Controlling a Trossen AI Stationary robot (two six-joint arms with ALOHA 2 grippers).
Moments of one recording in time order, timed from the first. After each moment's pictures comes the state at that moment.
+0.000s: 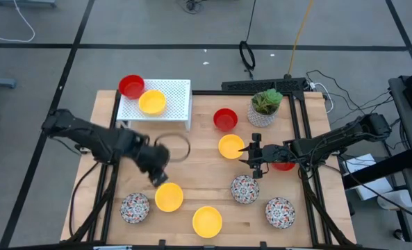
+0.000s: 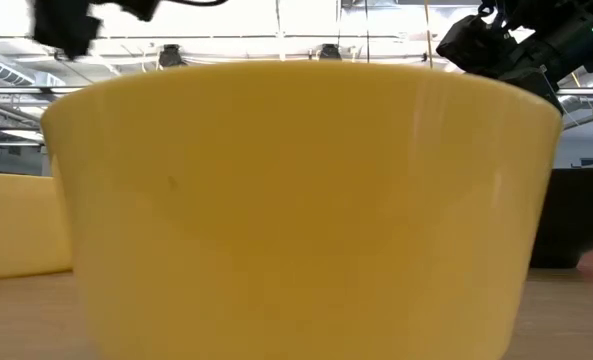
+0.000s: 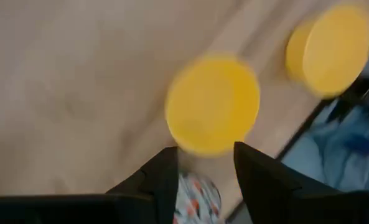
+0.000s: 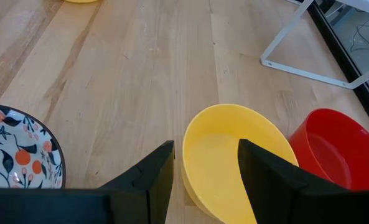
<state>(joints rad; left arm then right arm) -0.31 1.33 1.18 -1.10 0.19 -1.05 0.20 1.13 0.46 0.08 0.31 -0.11</state>
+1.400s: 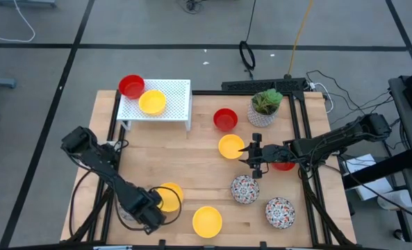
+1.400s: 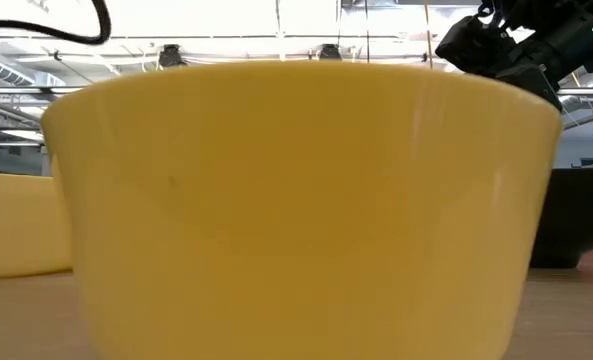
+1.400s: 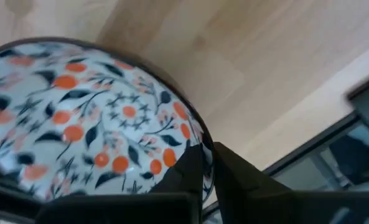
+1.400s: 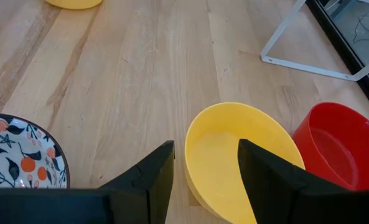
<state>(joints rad) -0.75 1.74 1.16 -0.93 0.31 -1.45 0.20 1.13 0.46 0.08 0.31 -0.06</state>
